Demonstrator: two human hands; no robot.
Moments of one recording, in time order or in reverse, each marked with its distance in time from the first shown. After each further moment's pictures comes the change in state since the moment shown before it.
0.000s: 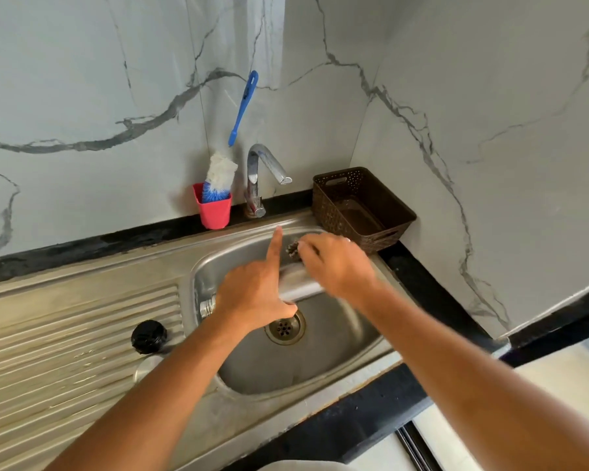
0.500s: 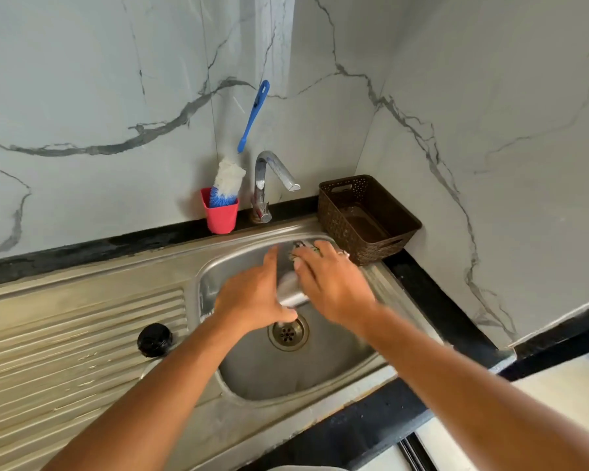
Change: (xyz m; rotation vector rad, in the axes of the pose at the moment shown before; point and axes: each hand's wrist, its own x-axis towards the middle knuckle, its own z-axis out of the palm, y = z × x) left_hand 0.003 -0.014 0.001 -0.106 -0.089 -0.054; right_hand -0.018 -0.012 0.016 -0.078 0.004 -0.036
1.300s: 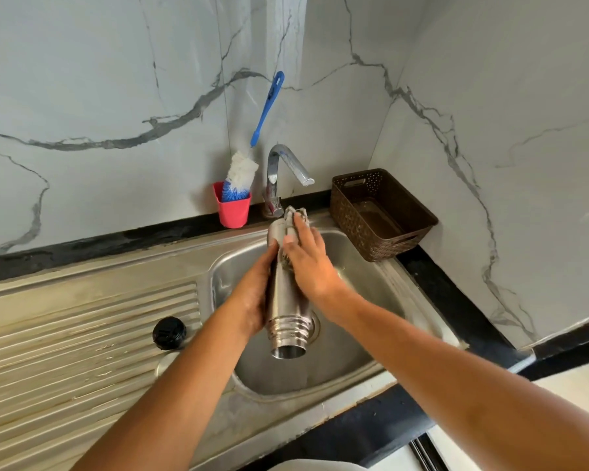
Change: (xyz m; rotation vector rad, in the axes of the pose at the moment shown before) left_hand -0.008 0.004 -0.014 -1.942 -0.275 -0.517; right_hand 0.029 -0.058 0.013 0.911 -0.015 0.276
